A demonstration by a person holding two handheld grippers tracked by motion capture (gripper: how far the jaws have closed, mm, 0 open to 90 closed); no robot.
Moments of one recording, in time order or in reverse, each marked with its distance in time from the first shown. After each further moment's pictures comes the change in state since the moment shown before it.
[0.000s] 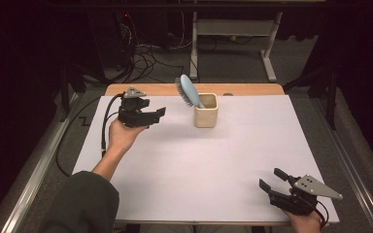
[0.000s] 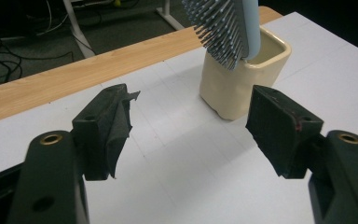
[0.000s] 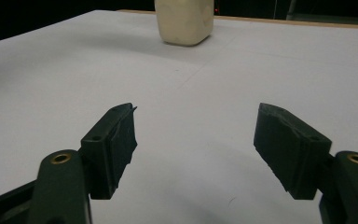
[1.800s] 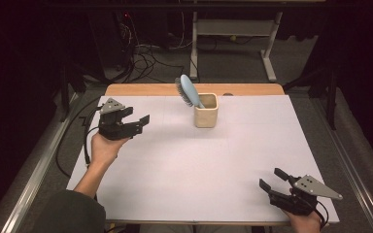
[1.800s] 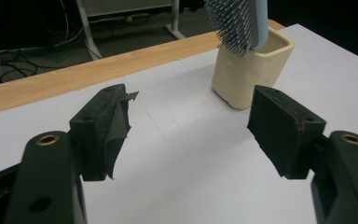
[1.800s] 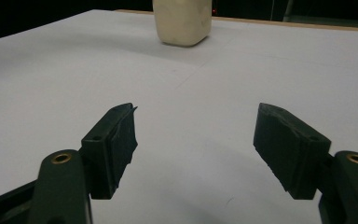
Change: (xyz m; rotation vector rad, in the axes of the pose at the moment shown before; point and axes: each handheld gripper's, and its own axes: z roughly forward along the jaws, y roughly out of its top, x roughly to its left) left arm 0.014 -0.038 -0.041 -0.079 0.025 -0.019; right arm 0.000 0.000 0.000 -0.002 -0.011 -0.011
